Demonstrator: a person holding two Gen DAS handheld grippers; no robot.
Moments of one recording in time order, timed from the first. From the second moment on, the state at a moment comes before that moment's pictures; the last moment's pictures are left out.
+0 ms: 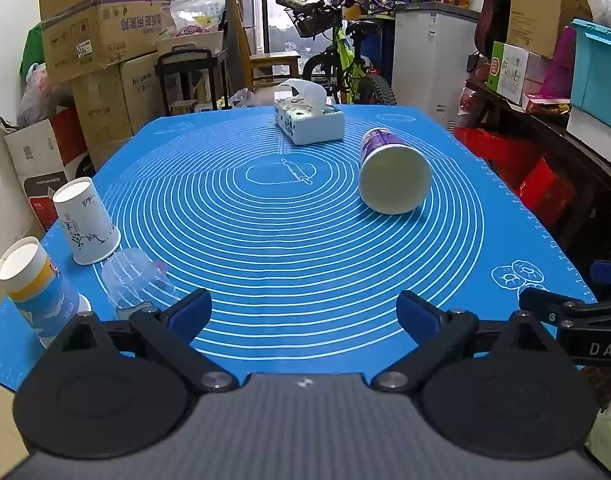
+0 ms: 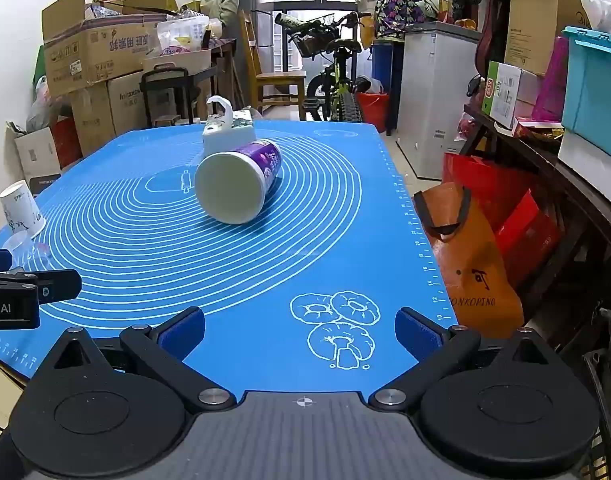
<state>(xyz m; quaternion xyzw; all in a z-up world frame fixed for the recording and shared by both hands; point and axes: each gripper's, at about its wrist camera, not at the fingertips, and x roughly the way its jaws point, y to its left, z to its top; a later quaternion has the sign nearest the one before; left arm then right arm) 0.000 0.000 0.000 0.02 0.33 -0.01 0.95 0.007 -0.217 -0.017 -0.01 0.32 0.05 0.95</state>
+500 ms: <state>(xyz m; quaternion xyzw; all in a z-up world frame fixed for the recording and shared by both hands) 0.001 0.005 0.002 0.02 0.33 0.00 0.95 0.007 -0.219 -0.017 0.00 0.32 0.05 0.95</state>
